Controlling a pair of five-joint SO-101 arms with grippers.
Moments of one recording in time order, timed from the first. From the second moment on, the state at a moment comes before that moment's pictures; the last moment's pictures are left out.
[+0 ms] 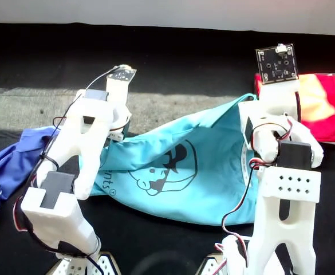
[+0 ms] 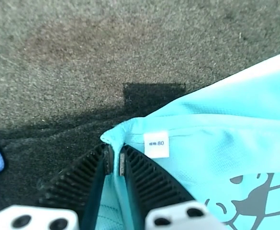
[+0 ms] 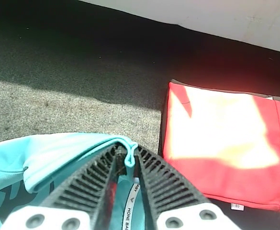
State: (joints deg) left arm 1.5 12.9 11.3 62.9 -7.7; right arm 0.1 -38.0 23.9 57.6 16.7
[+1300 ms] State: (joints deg) left arm -5.8 -33.7 -24.5 99.9 -7.9; right arm 6.9 -38.3 -29.8 66.0 16.7
